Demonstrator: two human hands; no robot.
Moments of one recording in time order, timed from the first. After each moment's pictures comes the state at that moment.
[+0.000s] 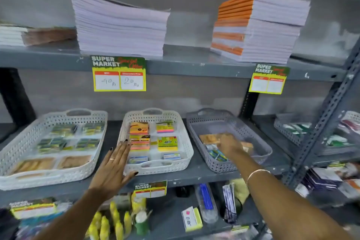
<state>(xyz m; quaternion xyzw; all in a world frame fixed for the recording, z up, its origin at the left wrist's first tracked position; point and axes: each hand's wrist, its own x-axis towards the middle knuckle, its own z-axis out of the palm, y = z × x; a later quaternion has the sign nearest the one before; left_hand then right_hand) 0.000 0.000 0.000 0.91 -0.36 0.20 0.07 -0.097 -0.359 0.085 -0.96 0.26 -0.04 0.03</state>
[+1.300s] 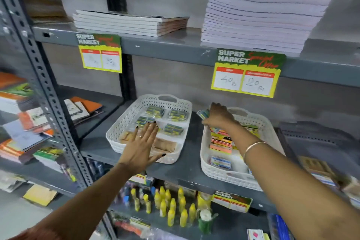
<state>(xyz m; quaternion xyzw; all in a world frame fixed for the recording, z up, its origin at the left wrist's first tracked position) 0.028 0.148 0.036 0.97 -0.19 0.16 -0.03 0.095 -0.110 0.129 -0.99 0.04 -0.01 0.12</state>
